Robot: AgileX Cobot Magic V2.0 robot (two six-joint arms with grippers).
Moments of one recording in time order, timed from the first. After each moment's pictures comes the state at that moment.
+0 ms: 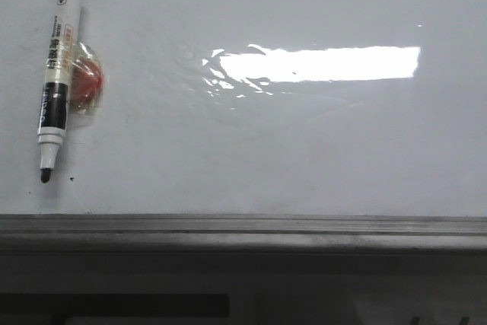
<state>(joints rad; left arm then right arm) 0.02 -0.01 0.01 -0.02 0.16 -0.07 -0.02 -0.01 0.01 -0.06 0.11 0.12</state>
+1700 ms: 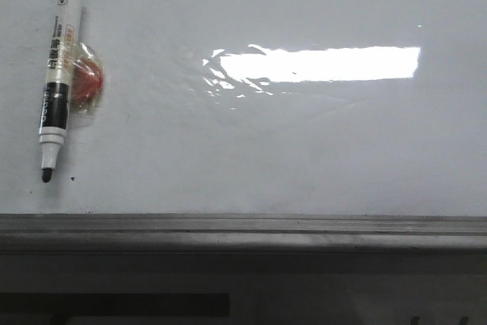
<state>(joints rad) -0.35 0.35 -0.26 -0.01 0.04 -0.06 -0.02 0.36 -0.17 0.04 0.33 0.13</state>
